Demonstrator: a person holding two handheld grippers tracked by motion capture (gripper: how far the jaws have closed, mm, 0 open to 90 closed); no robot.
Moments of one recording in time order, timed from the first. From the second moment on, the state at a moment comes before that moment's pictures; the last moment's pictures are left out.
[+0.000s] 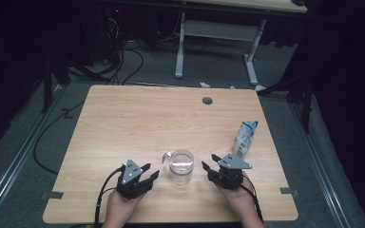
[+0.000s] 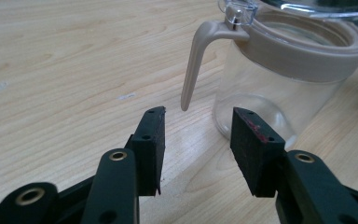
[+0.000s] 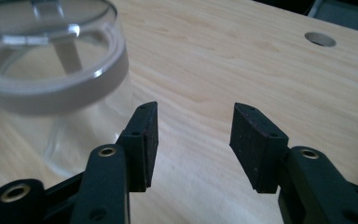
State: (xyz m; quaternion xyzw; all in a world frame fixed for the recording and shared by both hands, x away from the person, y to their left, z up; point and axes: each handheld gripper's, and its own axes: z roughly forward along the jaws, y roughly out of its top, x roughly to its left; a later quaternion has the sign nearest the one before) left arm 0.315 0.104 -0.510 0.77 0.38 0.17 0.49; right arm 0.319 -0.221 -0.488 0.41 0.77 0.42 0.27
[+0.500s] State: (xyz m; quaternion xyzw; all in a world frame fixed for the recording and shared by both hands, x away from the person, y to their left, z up) left arm 0.322 0.104 -0.498 0.74 0.39 0.18 0.51; right arm 0.318 -0.226 -0.492 0.41 0.76 0.44 0.24
